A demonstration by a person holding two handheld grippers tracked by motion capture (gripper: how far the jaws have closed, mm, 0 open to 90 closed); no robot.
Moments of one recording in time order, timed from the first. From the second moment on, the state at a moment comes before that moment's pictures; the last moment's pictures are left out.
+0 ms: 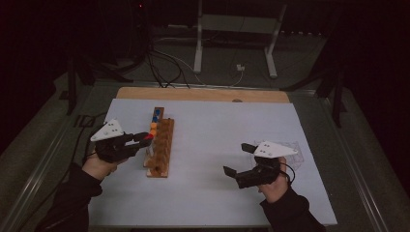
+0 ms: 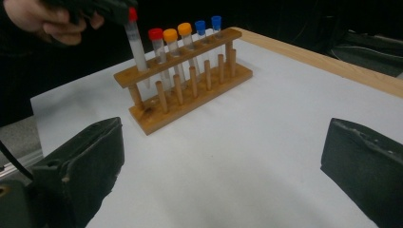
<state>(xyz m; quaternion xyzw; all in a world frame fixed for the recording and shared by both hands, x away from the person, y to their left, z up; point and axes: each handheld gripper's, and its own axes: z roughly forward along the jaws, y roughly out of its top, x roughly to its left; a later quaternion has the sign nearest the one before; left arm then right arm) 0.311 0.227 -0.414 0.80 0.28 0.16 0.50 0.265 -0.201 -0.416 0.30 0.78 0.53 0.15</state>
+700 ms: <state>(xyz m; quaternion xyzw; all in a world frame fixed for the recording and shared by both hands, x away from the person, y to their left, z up) 0.311 0.228 -0.436 0.81 0.29 0.14 0.49 0.265 -0.203 -0.415 0.30 0.78 0.53 0.14</state>
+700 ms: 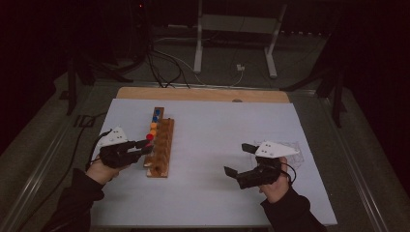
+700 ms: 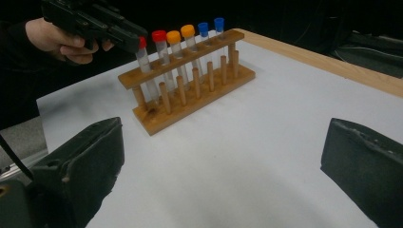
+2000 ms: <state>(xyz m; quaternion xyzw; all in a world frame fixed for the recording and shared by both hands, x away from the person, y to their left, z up) 0.241 0.221 -0.471 0.81 0.23 0.09 0.53 0.262 -0.206 -0.423 0.30 0.78 0.53 0.13</state>
